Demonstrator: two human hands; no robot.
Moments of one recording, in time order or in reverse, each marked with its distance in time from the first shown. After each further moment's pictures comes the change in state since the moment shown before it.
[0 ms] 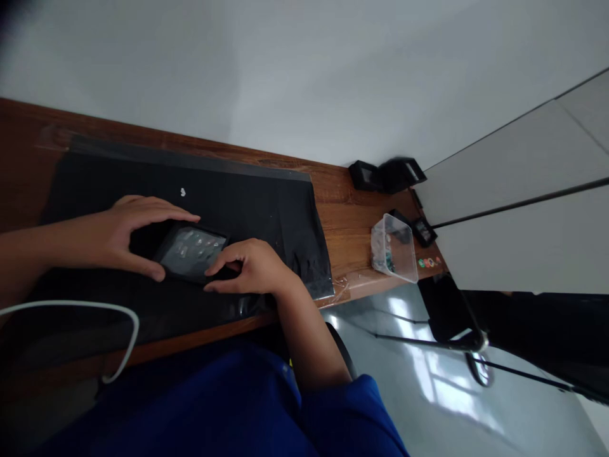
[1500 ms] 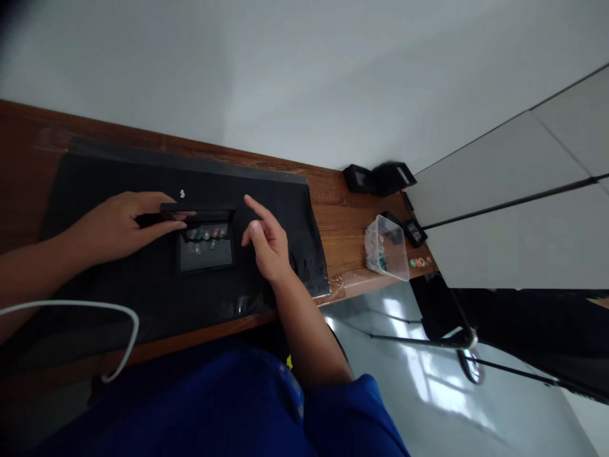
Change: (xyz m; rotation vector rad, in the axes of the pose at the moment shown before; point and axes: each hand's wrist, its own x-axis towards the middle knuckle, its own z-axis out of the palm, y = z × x) left_hand 0.017 0.029 0.005 -0.085 0.312 -0.058; right_hand 0.003 0.005 0.000 0.028 0.636 0.114
